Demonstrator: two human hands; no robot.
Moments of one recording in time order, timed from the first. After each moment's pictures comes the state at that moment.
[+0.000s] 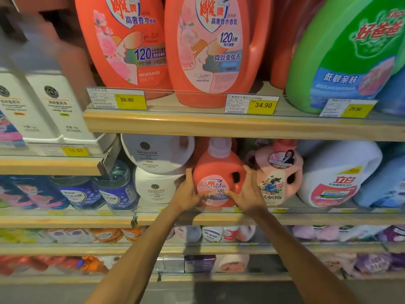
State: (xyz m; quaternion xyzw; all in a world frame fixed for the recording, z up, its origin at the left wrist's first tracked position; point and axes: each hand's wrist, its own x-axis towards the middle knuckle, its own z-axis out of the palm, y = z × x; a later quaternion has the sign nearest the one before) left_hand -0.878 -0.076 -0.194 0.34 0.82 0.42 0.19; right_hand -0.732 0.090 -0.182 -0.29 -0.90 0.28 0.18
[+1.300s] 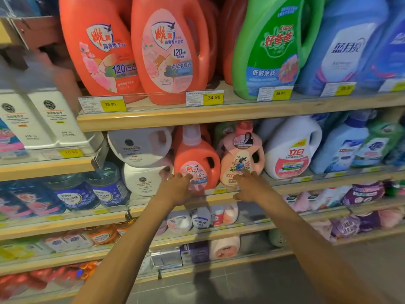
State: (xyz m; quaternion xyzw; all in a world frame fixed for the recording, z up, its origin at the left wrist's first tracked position) left_hand -0.787 -0.110 -0.097 0.46 0.88 0.02 0.14; right_hand -0.621 0.071 -0.100 -0.30 -0.94 0.02 -0.15
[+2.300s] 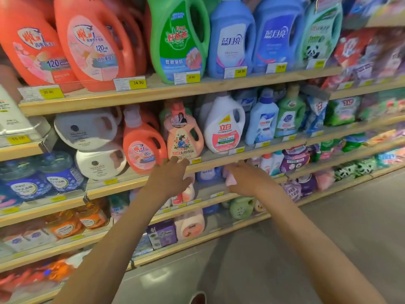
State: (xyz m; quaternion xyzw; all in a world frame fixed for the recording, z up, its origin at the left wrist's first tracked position) left_hand -0.549 -0.118 -0.034 0.55 0.83 0.01 0.02; right_hand -0.363 0.020 -0.036 -0.35 -0.93 0.08 -0.09
